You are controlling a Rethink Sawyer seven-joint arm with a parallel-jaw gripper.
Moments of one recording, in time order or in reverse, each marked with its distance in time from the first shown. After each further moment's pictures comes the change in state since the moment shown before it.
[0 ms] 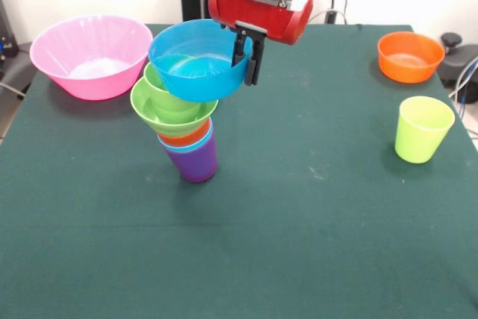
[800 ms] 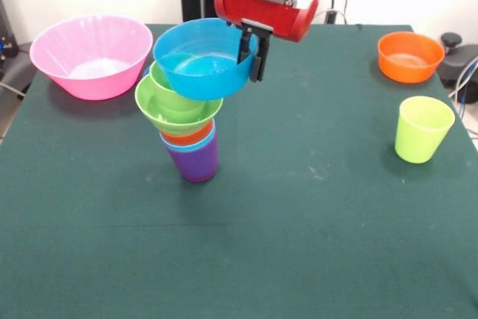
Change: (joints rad) arm 0.010 -0.002 0.001 0.000 0.000 0.033 0.000
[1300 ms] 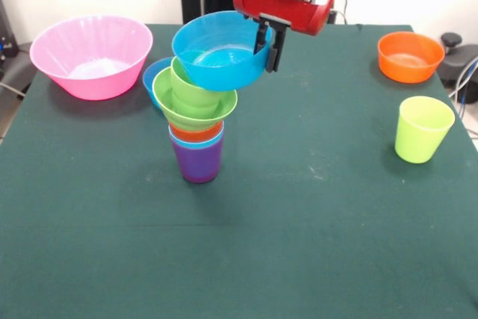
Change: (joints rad) arm 0.026 0.000 0.000 0.000 0.000 0.072 0.000
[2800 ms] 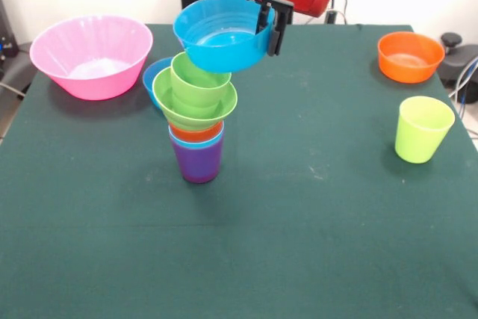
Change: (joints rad) arm 0.000 -0.033 0.000 0.001 0.000 0.044 0.000
